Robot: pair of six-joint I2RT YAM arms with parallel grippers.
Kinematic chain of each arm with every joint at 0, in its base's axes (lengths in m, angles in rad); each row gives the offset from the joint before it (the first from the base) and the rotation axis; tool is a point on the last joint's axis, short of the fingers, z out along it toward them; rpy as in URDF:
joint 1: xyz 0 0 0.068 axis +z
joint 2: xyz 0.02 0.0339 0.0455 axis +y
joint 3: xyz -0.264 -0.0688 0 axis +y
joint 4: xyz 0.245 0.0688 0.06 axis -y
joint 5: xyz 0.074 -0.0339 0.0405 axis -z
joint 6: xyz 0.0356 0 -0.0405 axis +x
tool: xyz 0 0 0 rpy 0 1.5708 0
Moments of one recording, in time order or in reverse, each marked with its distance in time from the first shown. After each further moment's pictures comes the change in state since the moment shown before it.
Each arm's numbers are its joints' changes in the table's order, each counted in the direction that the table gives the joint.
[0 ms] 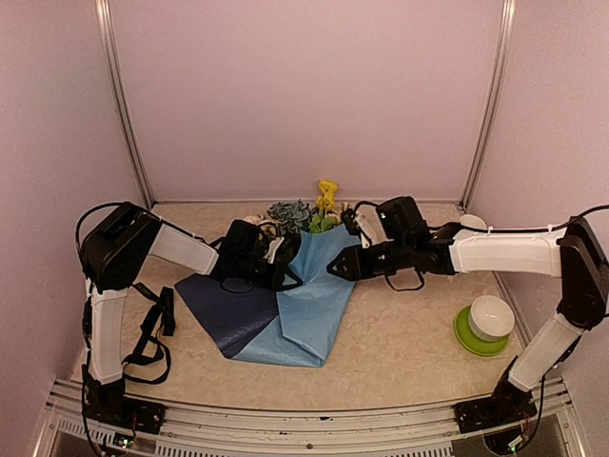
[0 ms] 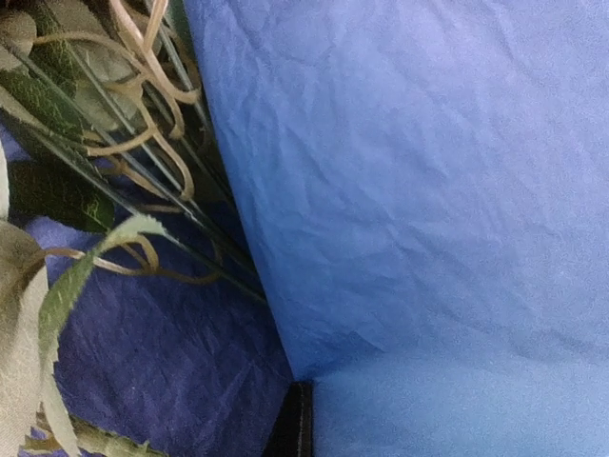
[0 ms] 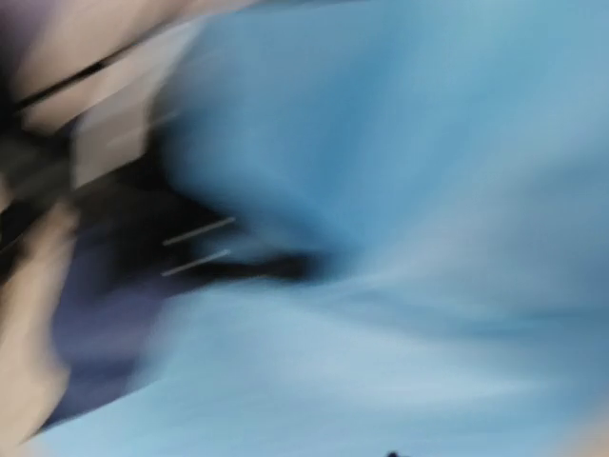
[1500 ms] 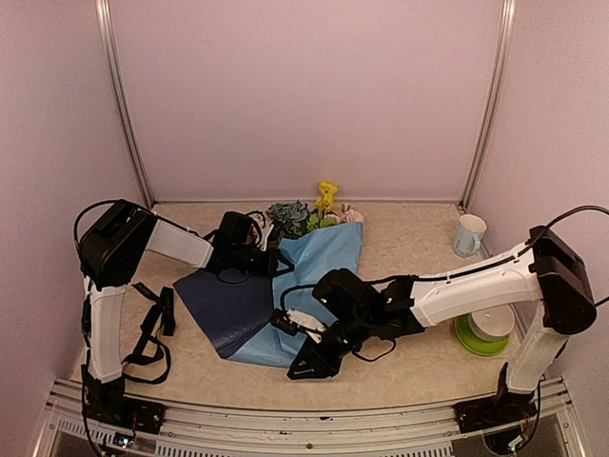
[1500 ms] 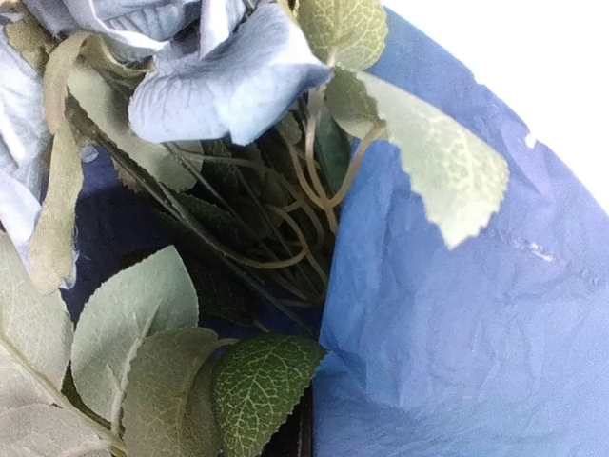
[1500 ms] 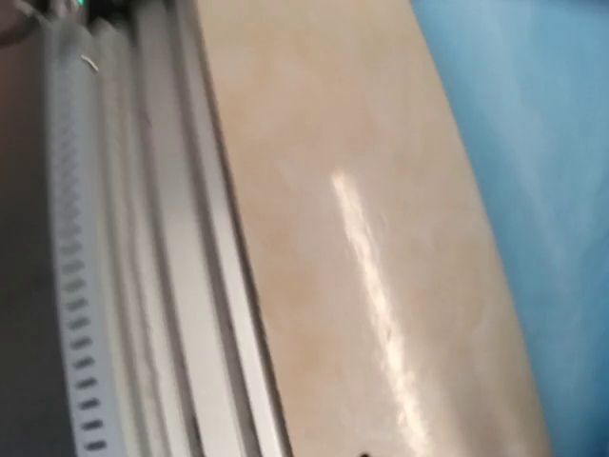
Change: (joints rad) left arm 0.054 0.002 -0.025 0.046 -0.088 -0.046; right arm 0.503 0.151 0.028 -0.038 -0.172 -0.193
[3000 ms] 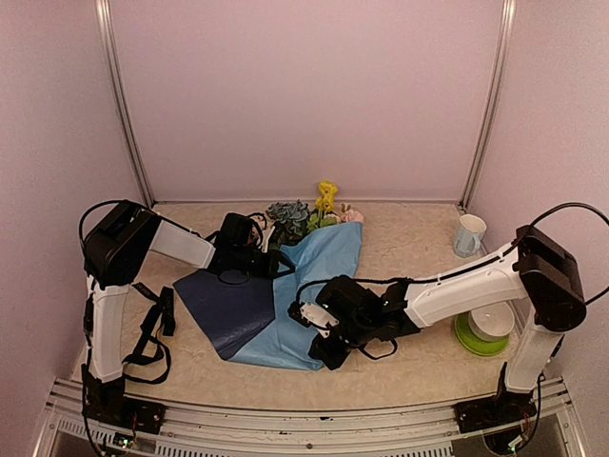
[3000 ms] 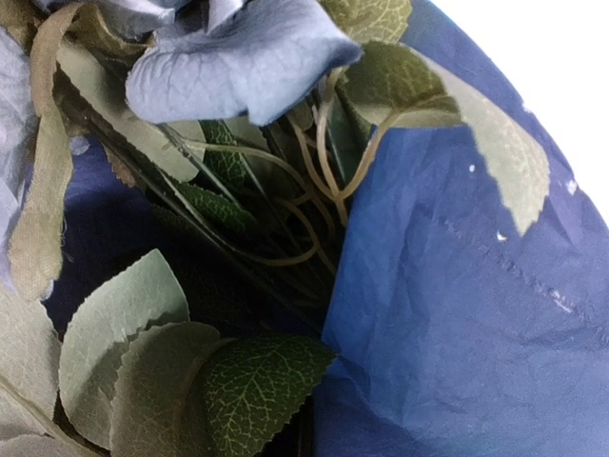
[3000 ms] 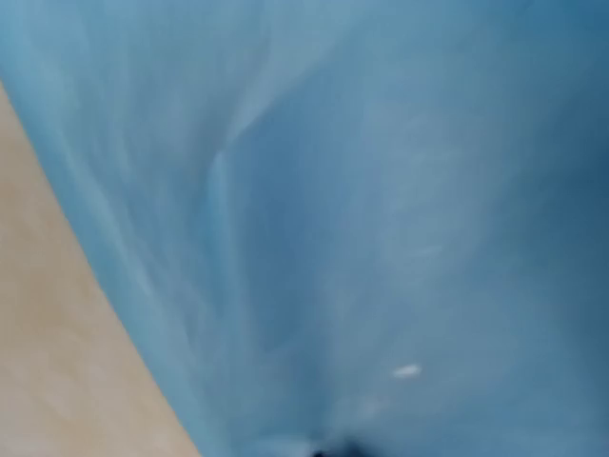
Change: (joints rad) left arm 0.004 0.030 -0.016 0.005 0.013 0.008; right arm -0.029 0.013 0.032 -0.024 0.350 -0.016
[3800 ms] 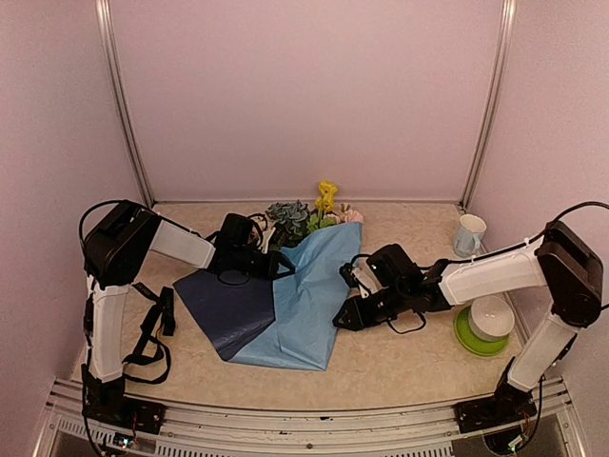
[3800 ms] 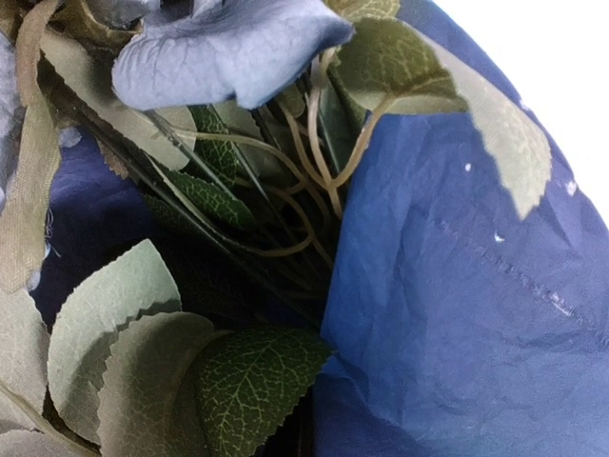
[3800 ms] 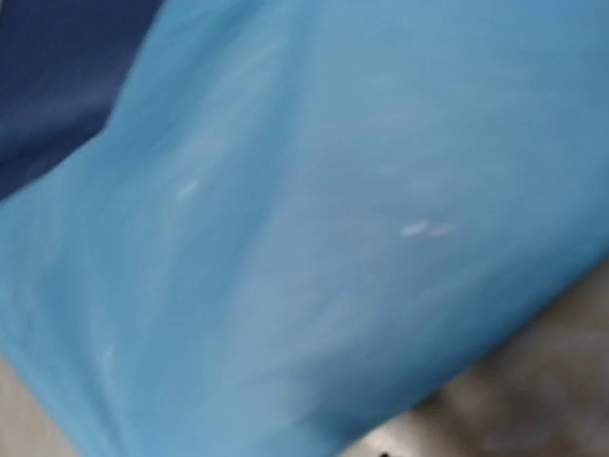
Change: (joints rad) left arm 0.000 0.000 -0.001 -0.018 0.010 0.019; right arm -0.278 -0.148 0.177 0.130 -0.168 0.270
